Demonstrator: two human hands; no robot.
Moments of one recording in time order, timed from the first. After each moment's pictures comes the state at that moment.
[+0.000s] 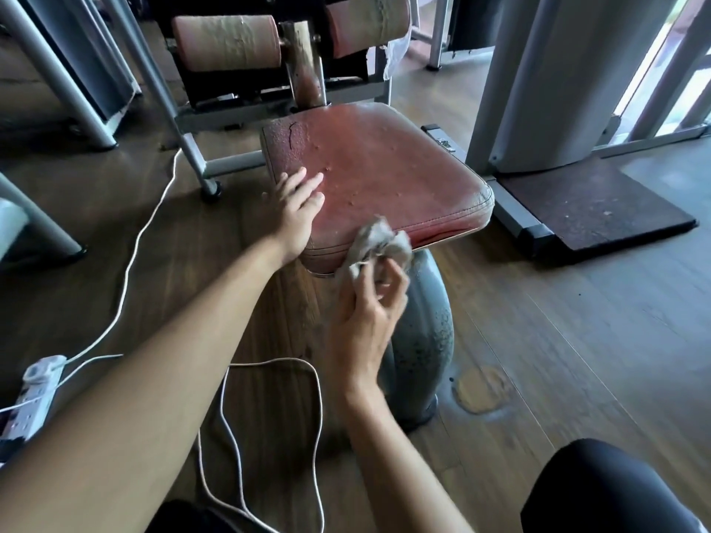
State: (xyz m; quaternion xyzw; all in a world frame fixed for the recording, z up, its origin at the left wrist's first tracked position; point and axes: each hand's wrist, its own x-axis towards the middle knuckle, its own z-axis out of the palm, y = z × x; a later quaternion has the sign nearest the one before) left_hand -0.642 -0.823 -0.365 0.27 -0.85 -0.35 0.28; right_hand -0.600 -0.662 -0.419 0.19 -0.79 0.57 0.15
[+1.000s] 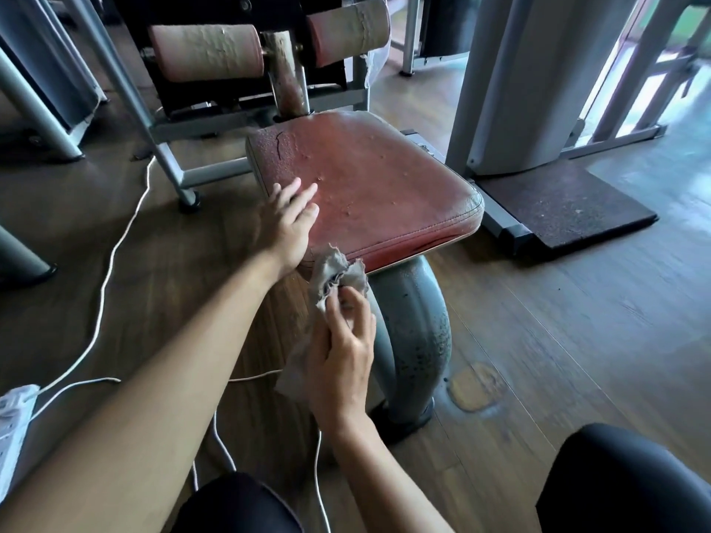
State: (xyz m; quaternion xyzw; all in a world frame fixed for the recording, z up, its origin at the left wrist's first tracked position) left_hand -0.639 -0.827 -0.364 0.25 -0.86 -0.36 0.25; right_hand -0.573 -0.669 -0.445 0.26 -0.77 0.56 0.15
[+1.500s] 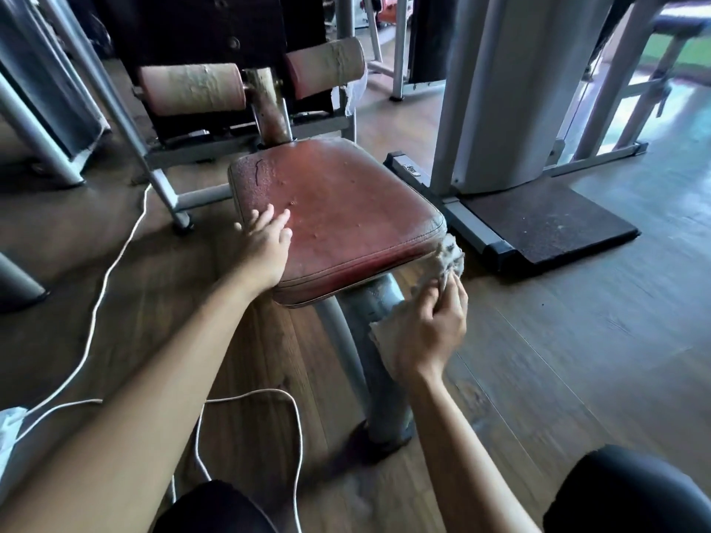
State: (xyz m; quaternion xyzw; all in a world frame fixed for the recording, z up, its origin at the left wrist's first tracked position) left_hand -0.650 -0.816 -0.353 0.33 -0.90 -0.21 0.17; right_hand -0.697 -0.588 -0.412 0.00 -0.72 0.68 0.13
